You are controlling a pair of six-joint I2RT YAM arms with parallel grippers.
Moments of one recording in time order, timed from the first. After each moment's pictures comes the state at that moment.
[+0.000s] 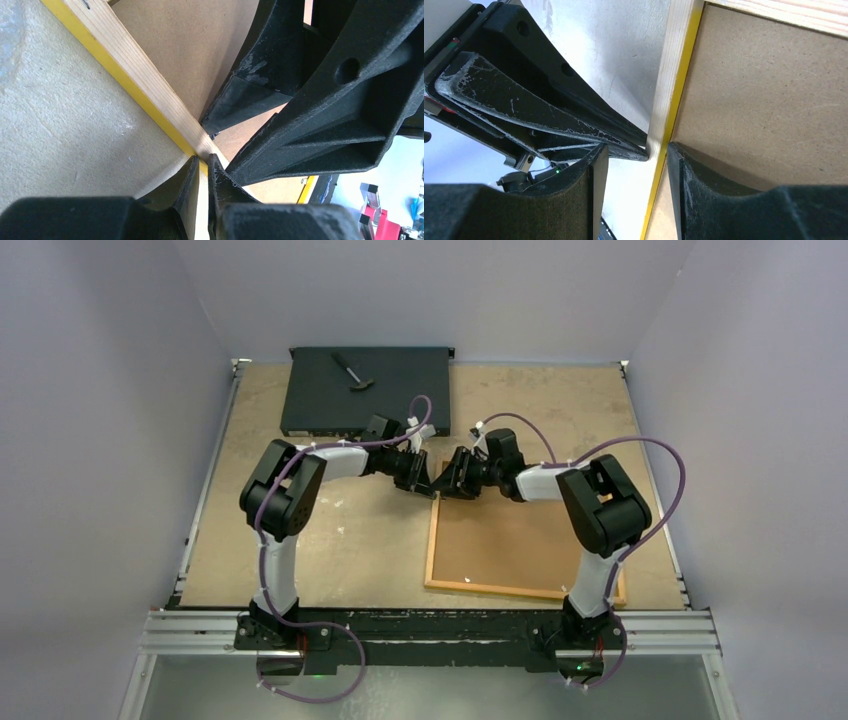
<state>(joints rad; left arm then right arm) -0.48 2.05 1.22 -0.11 0.79 -0.21 0.43 1.87 0.88 0.27 -0.62 0.83</state>
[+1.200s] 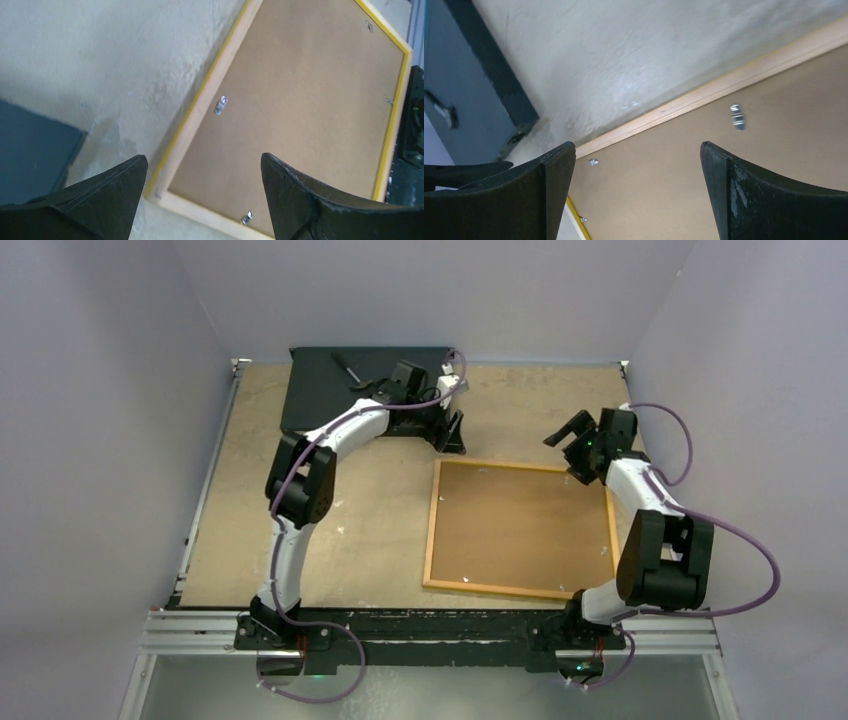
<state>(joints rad) -0.50 2.20 1.80 -0.38 0.75 0.12 -0.11 1.49 0.94 -0.25 -0.17 0.75</state>
